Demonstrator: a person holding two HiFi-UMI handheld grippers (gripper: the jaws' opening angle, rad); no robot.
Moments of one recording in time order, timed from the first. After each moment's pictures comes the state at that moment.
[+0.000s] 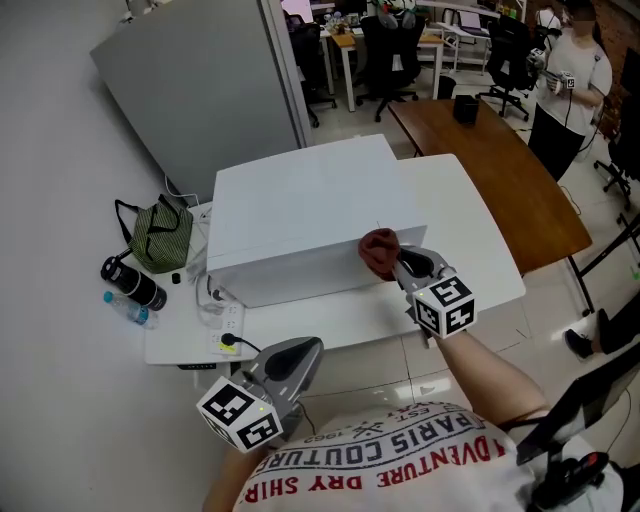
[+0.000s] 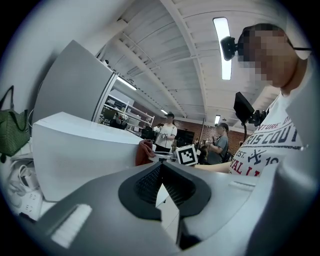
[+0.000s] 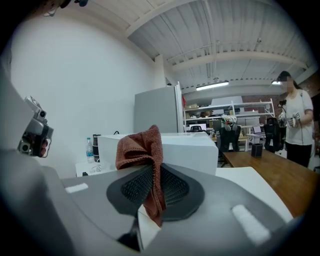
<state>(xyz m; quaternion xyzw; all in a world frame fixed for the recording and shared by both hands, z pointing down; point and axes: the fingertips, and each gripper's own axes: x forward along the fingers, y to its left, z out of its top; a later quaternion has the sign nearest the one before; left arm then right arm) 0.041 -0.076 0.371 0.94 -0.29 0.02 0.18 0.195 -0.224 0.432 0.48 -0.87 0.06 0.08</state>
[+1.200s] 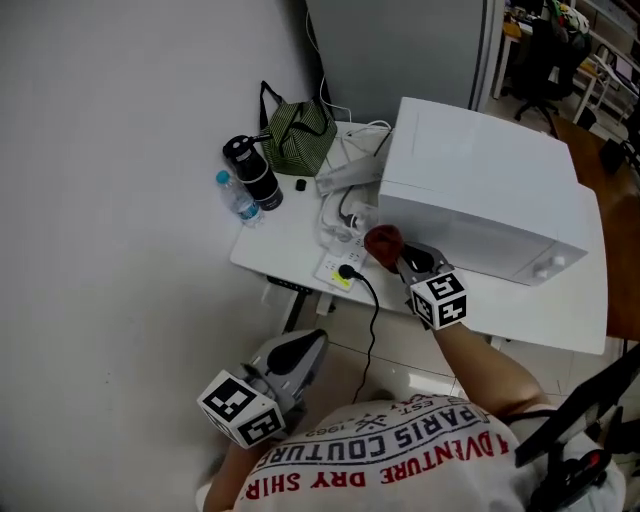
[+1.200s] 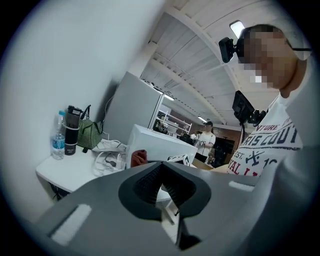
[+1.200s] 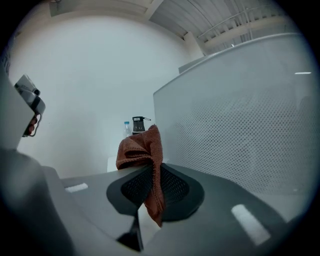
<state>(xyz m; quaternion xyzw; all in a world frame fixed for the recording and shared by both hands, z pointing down) -0.192 -0.010 0.400 0.84 -0.51 0.00 0.21 -0.127 -0.220 0.531 0.29 -0.95 0.08 0.12</state>
